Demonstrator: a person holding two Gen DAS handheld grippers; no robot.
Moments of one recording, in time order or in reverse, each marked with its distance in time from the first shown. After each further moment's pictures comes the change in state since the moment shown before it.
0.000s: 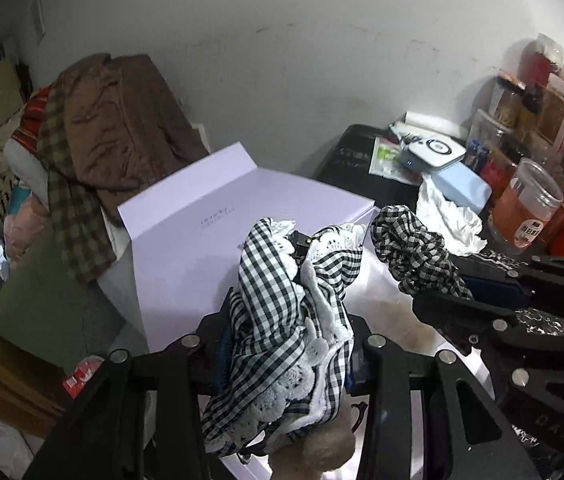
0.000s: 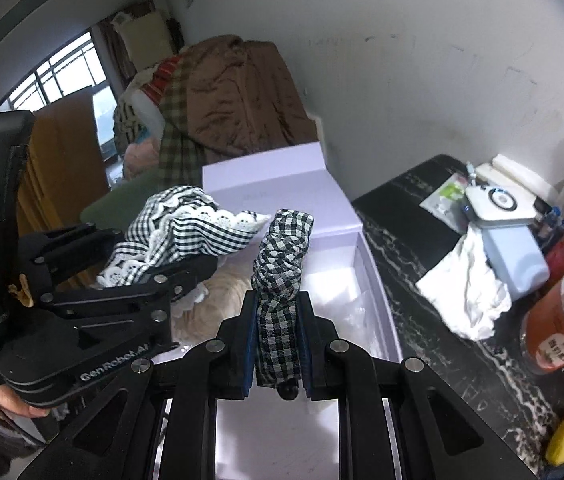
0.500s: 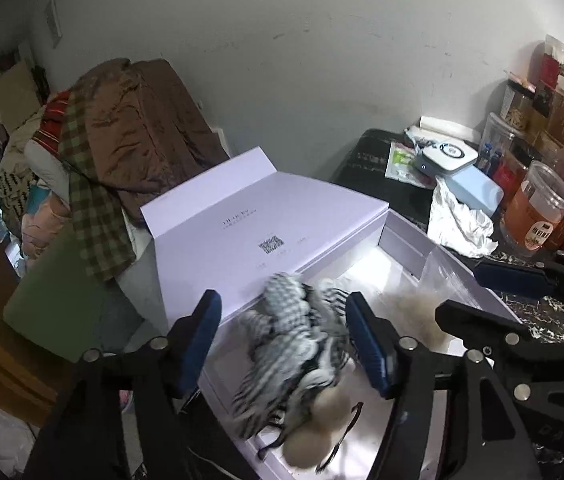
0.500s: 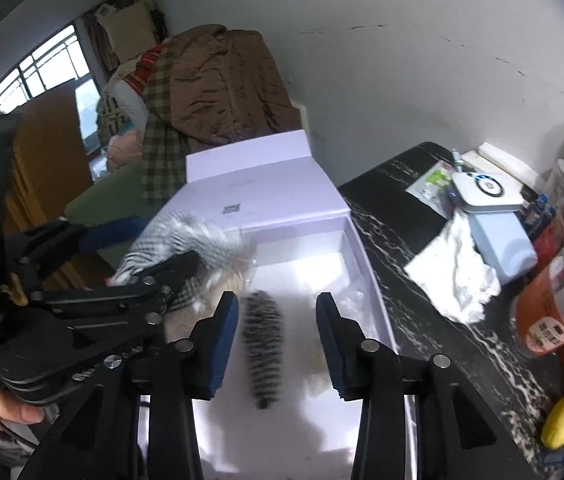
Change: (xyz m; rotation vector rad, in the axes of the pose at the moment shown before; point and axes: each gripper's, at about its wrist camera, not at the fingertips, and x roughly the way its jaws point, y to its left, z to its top) left arm -0.020 0.000 -0.003 -0.007 -0.037 0.071; right arm -0.003 0.001 -0.002 0.016 0.040 -0.081
